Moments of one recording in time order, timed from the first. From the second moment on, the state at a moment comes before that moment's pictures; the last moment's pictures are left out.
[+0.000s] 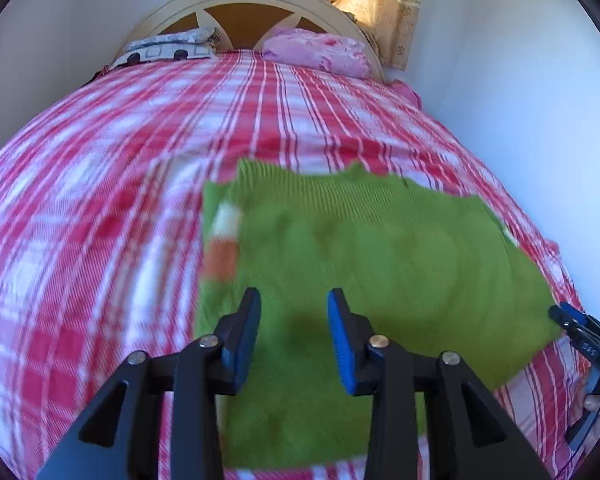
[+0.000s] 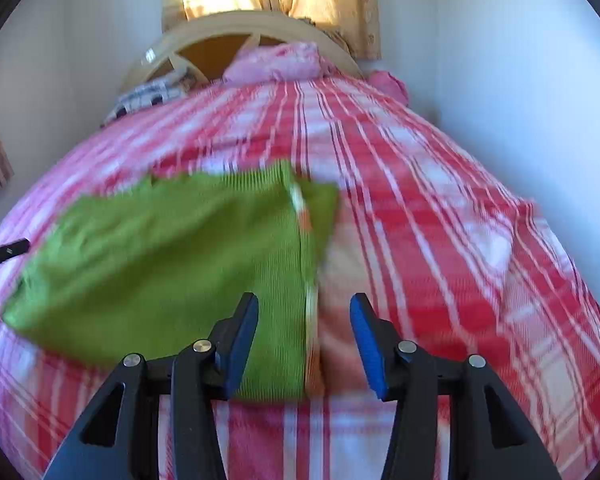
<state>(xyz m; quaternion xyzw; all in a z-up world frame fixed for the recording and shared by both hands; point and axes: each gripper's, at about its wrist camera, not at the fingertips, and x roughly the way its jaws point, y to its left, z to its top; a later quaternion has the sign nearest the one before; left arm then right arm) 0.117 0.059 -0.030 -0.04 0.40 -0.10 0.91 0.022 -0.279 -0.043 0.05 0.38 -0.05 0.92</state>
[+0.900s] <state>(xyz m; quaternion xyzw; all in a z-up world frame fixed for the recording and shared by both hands) 0.055 0.103 -0.044 -0.08 0.37 0.00 0.92 -0.017 -0.229 0.004 0.04 0.32 -0.01 0.95</state>
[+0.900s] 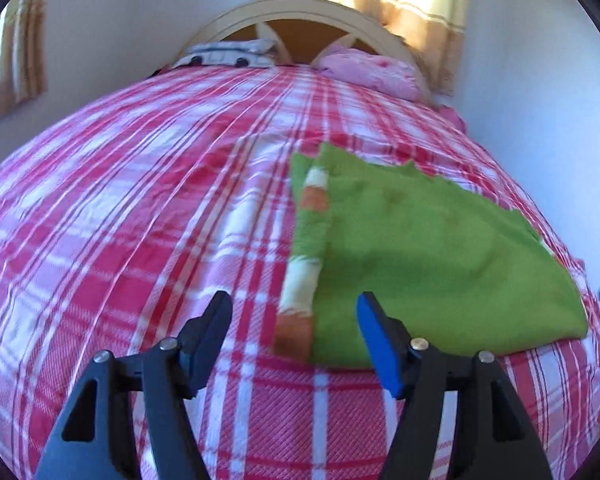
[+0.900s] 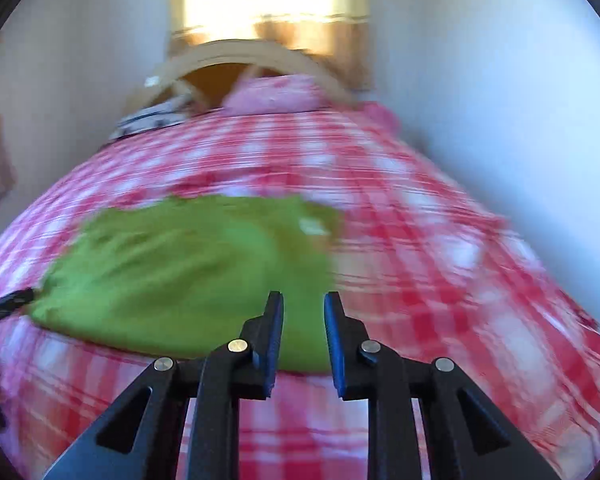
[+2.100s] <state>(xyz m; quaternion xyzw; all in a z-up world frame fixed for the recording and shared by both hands) 0.015 0.097 -0.066 -0.21 0.42 -0.05 0.88 0.039 -0.137 -0.049 0.10 0.33 0.07 0.94</state>
